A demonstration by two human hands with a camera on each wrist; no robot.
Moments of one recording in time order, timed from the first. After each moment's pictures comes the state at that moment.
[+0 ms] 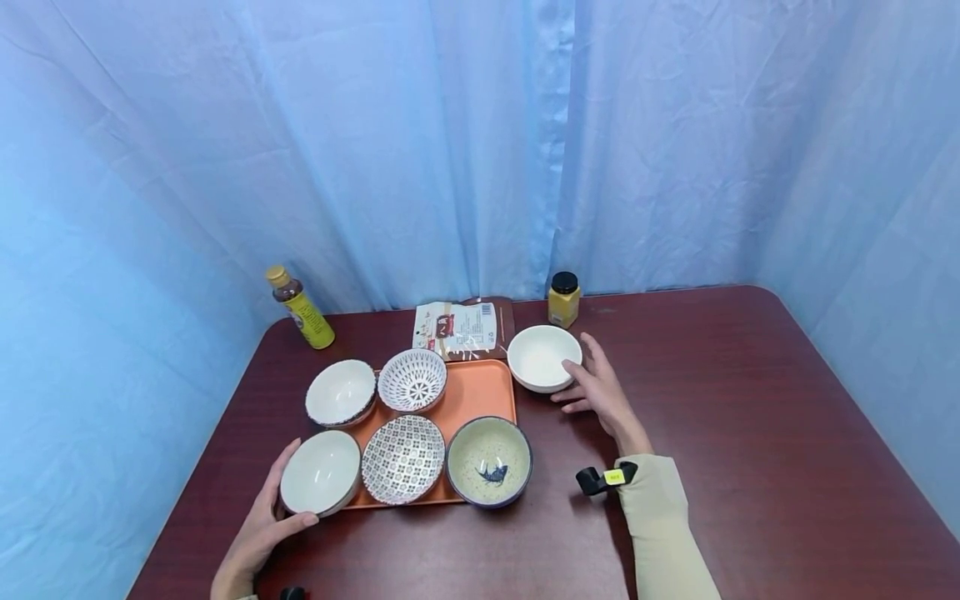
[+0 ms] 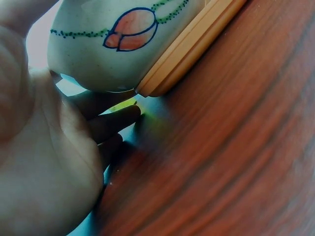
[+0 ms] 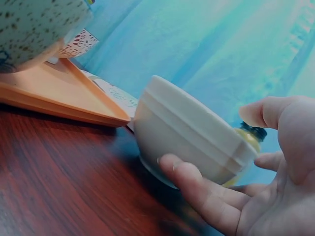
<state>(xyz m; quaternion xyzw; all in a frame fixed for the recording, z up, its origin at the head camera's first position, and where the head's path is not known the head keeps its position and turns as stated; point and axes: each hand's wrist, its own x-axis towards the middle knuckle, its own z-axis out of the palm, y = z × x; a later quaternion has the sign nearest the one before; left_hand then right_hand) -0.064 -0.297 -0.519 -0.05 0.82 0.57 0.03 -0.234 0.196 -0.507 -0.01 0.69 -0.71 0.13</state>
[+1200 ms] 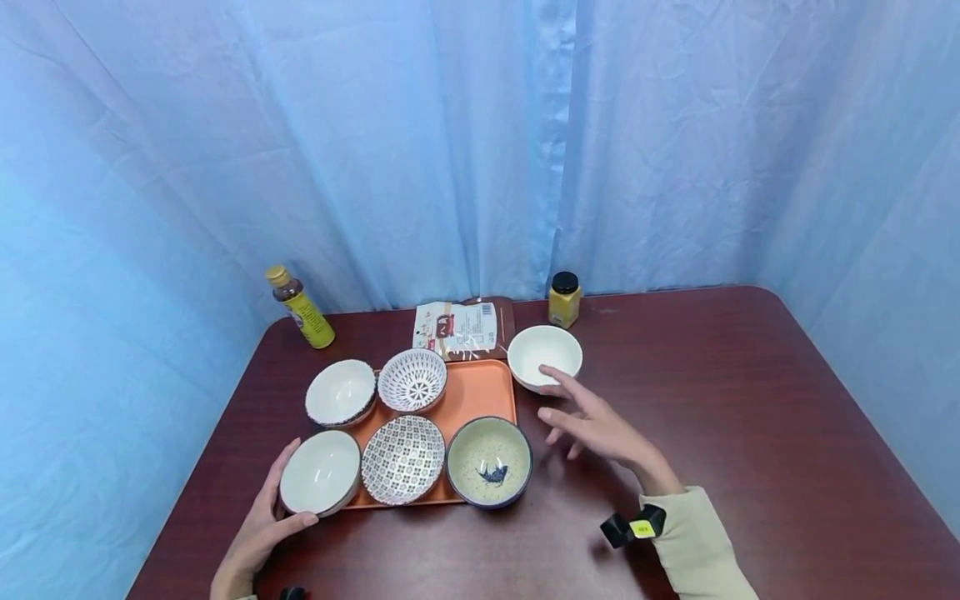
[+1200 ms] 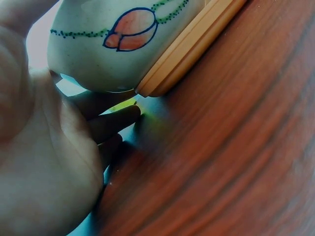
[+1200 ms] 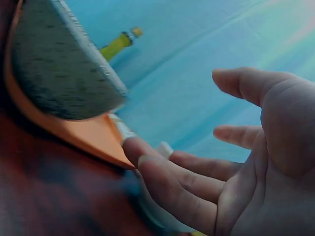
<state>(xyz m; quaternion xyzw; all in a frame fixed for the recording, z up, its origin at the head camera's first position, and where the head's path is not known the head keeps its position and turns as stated) -0.065 -0.296 -0.518 -0.06 0.82 0.56 0.04 -0.178 0.190 -0.468 -0.20 0.75 -0.60 0.20</state>
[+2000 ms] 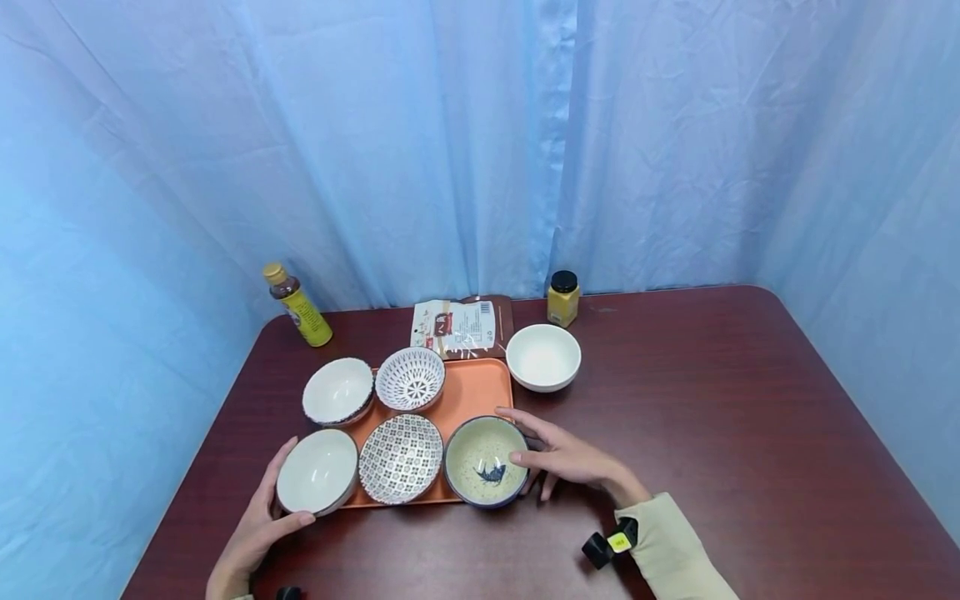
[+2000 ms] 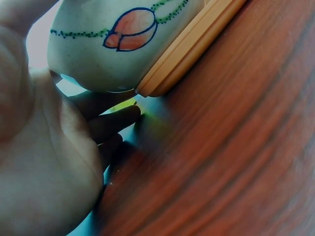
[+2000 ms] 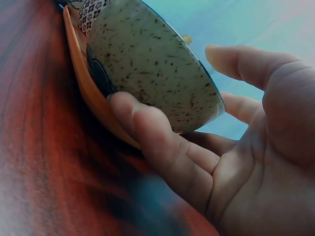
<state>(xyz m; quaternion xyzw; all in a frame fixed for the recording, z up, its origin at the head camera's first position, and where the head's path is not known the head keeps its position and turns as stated) -0.064 -0.296 -0.519 -0.05 0.82 0.57 0.03 -0.164 0.159 -0.496 -0.25 0.70 -0.58 0.33</state>
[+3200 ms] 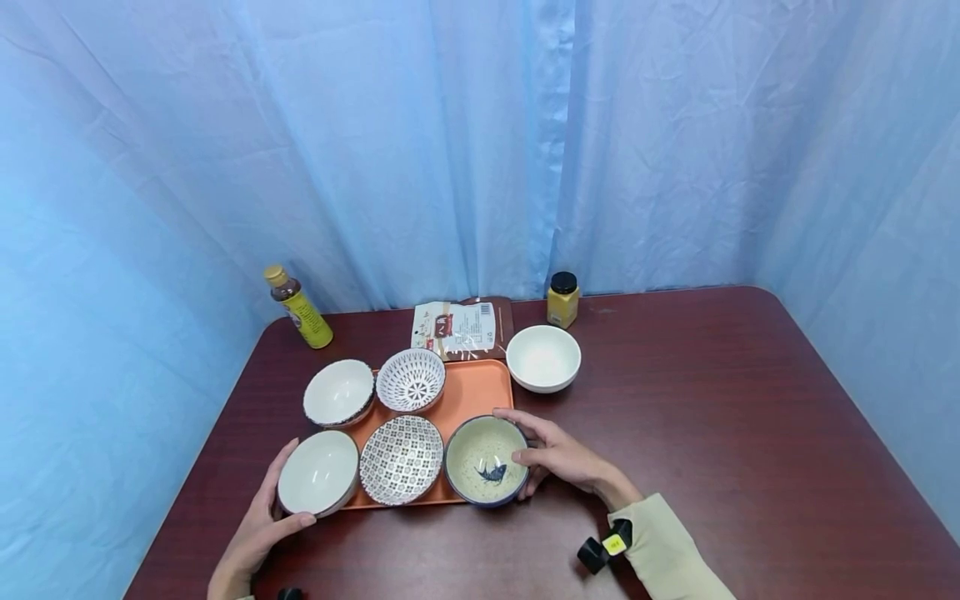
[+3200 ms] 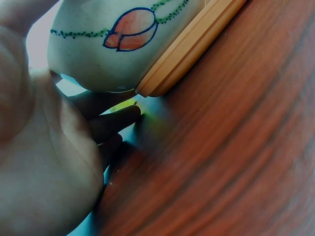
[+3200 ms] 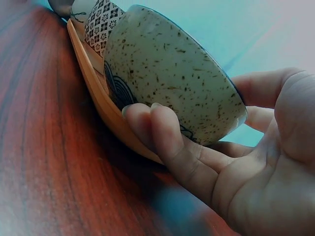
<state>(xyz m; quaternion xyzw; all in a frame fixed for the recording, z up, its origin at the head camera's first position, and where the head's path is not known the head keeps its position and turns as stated) -0.063 -0.295 -0.517 -0.05 0.82 0.57 0.03 -0.167 0.152 -0.509 -0.26 0.63 -0.66 0.32</state>
